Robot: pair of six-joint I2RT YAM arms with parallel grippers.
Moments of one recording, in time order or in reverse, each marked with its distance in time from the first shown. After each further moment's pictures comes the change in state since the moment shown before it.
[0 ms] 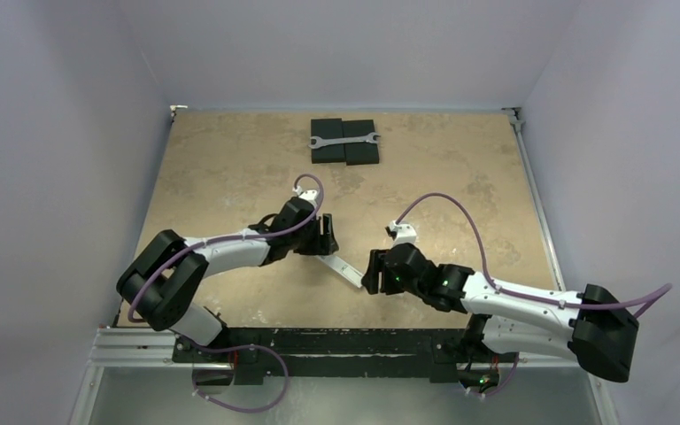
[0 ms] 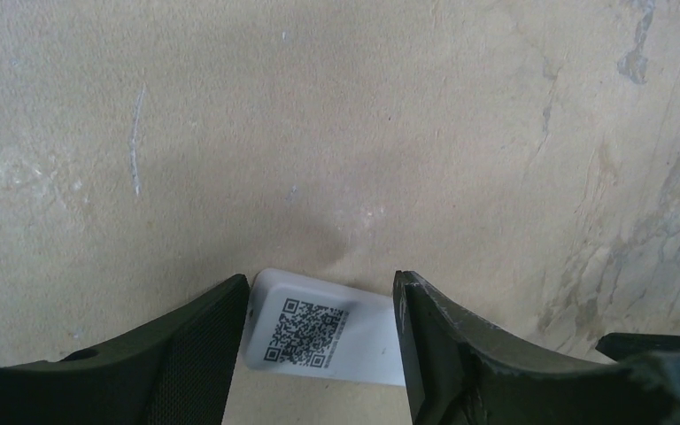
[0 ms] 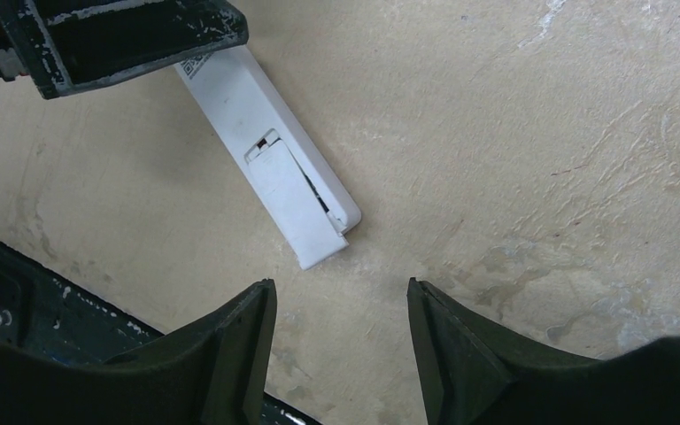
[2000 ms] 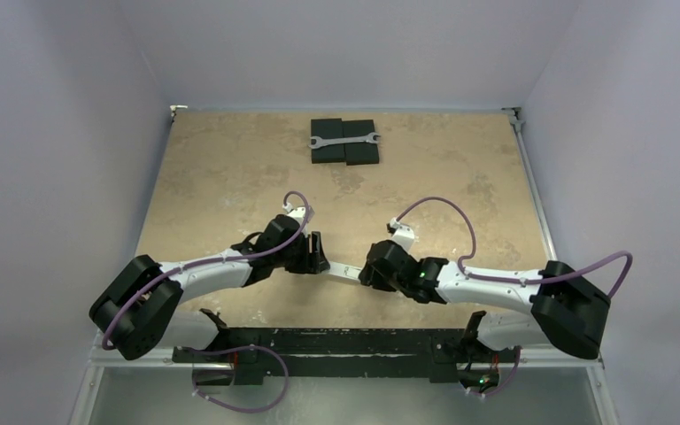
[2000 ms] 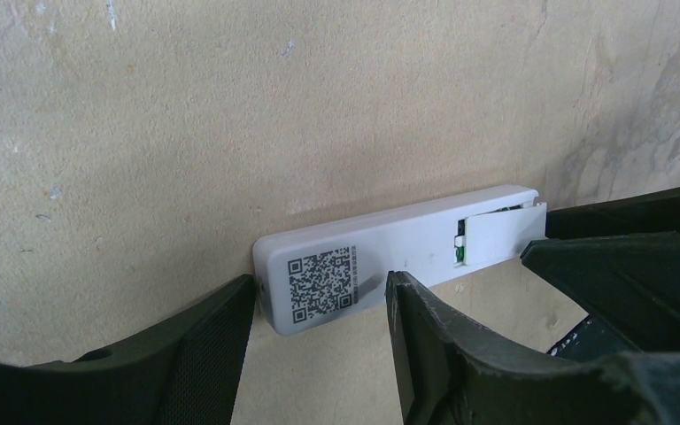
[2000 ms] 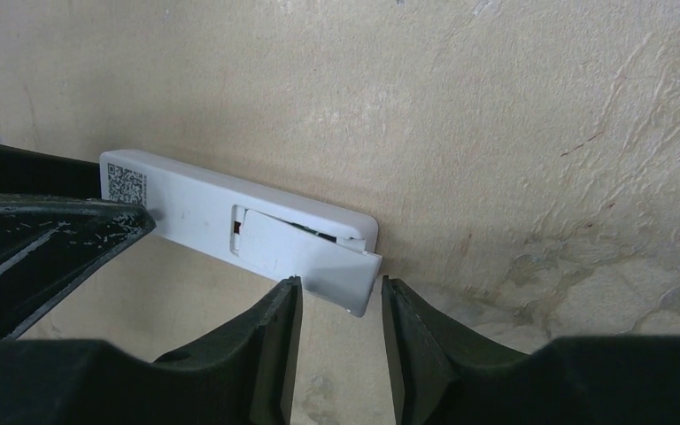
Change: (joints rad) left arm -0.015 -0.204 -0.201 0.005 0.079 -0.018; right arm 0.000 0.233 0.068 0.024 0.079 0.299
